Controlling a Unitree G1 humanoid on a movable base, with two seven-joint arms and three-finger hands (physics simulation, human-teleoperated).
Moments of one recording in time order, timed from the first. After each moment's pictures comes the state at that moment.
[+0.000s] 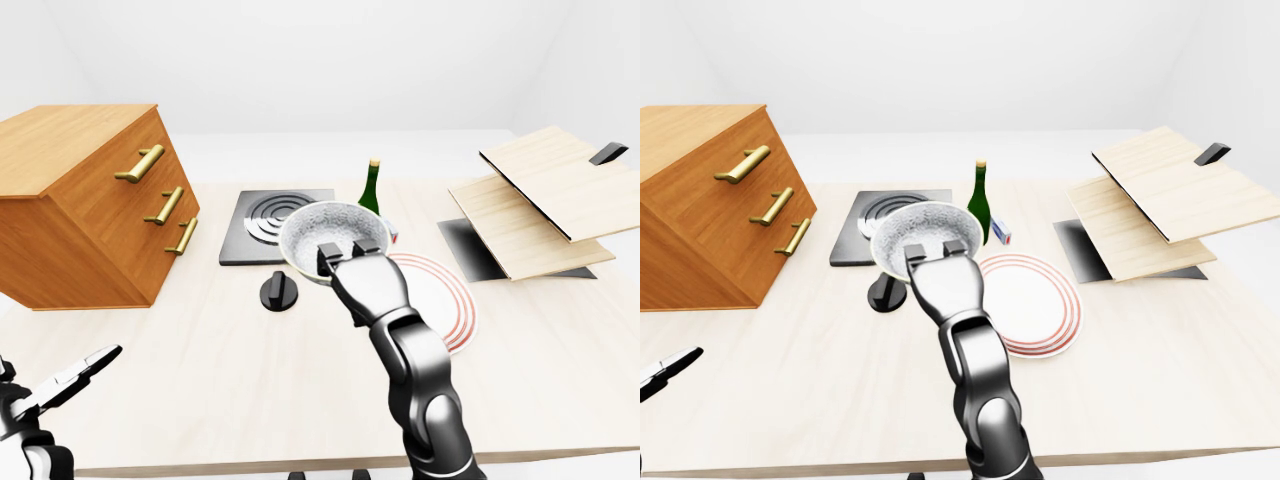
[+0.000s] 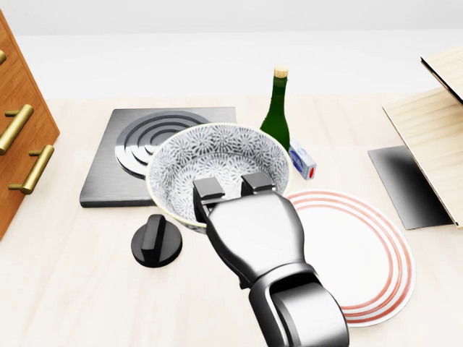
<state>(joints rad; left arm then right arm) 0.16 0.14 0.78 -0.22 -0.20 0.03 0.07 -0.13 0.17 0.36 -0.47 -1.63 0.09 0.70</state>
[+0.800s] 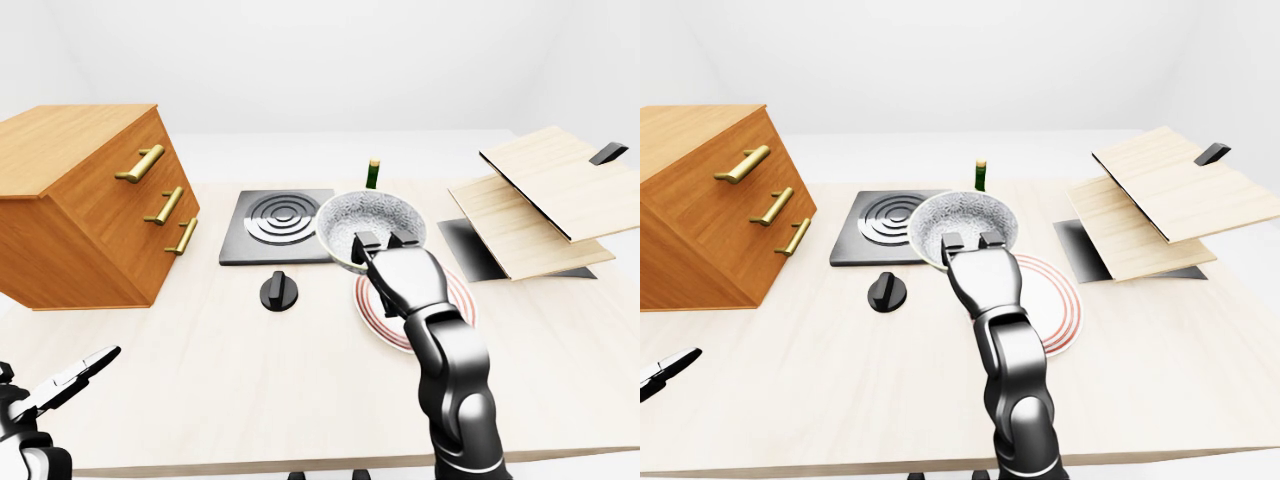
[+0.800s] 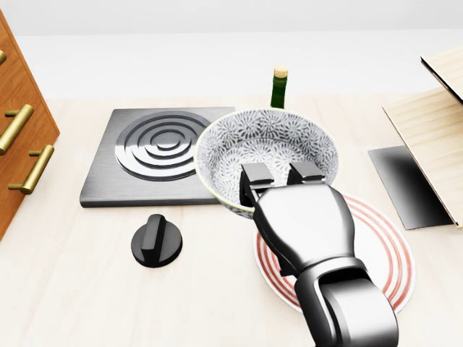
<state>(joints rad) 0.17 0.13 0.79 -0.24 -0.19 0.05 0.07 -0.13 0.10 0.22 -0.55 -1.59 0.09 0.70</state>
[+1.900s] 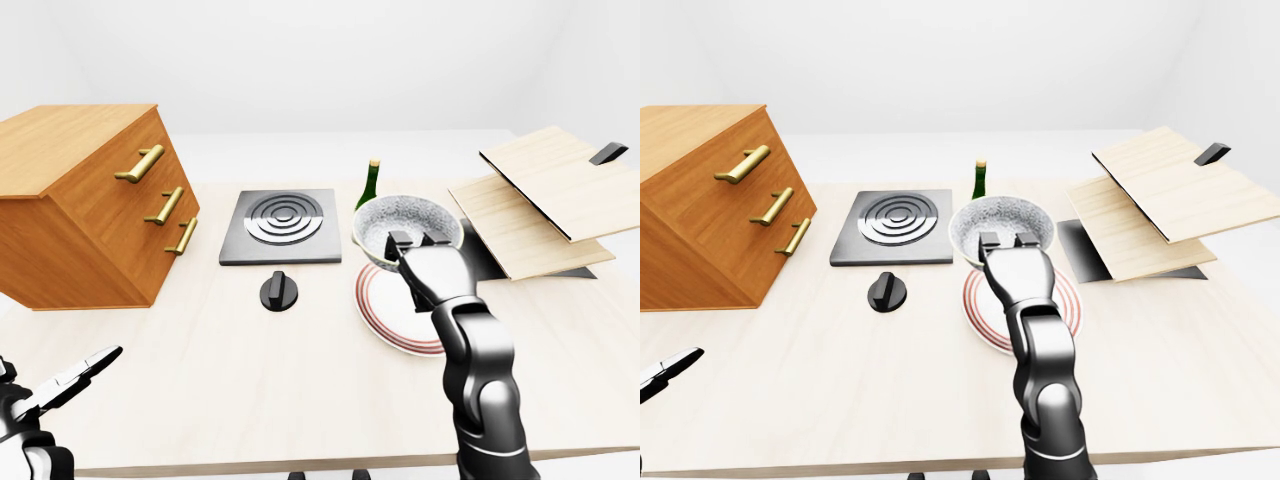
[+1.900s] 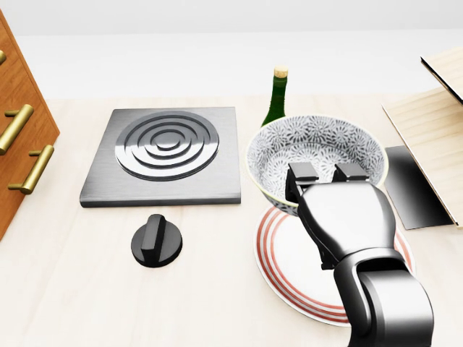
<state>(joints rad) 0.17 0.13 0.78 -0.22 -0.20 0.03 0.07 -0.15 -0.01 0.07 -0.50 -1.56 0.09 0.70</state>
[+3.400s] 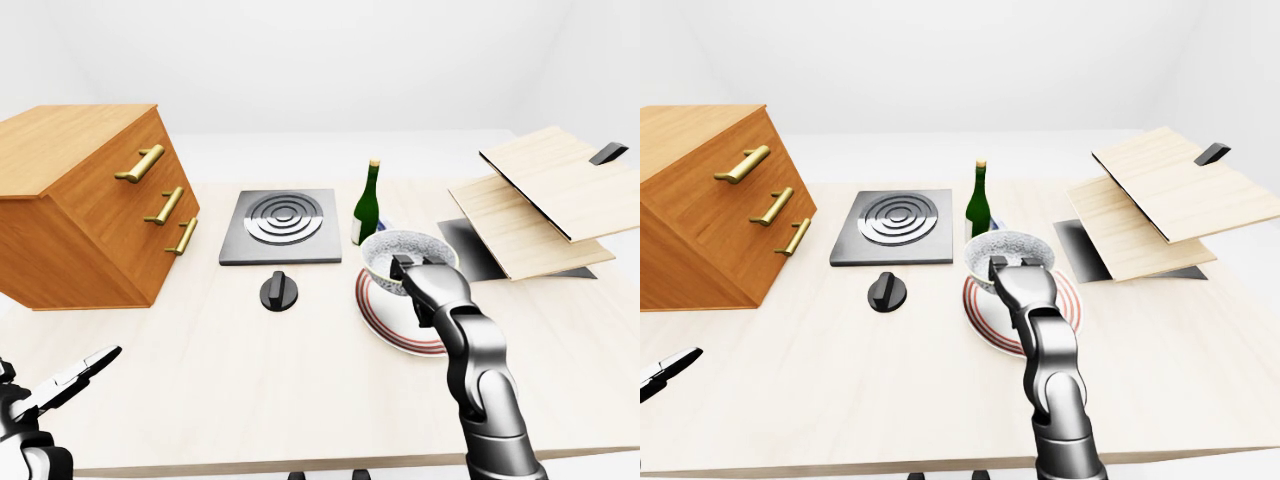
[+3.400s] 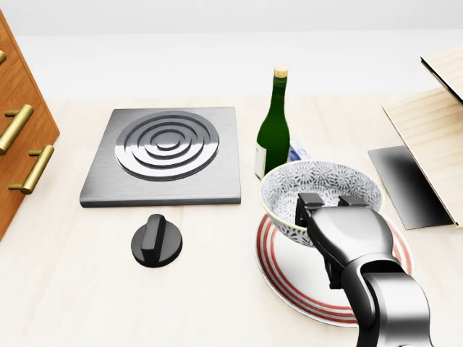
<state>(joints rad) 0.17 0.13 0.79 -0.23 -0.20 0.04 0.07 -0.14 -0.07 0.02 -0.31 -1.46 0.09 0.70</state>
